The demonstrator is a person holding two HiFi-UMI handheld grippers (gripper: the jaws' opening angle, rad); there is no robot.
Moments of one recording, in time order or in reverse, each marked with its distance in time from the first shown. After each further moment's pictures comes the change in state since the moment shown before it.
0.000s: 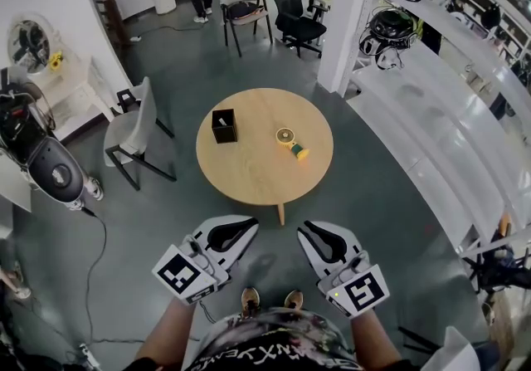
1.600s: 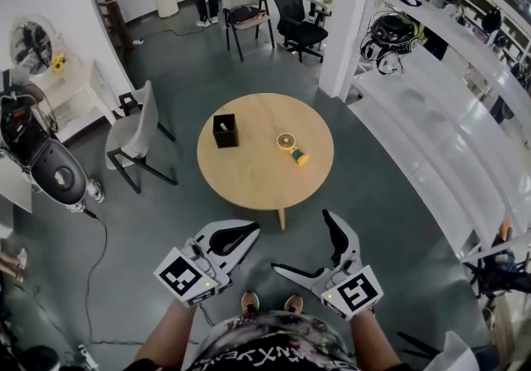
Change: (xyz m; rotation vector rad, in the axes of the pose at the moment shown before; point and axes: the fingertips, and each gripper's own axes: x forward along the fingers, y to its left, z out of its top) left arm 0.004 0.000 -0.004 0.000 0.008 -0.009; right arm 0.011 0.009 -0.016 0.023 0.059 0.068
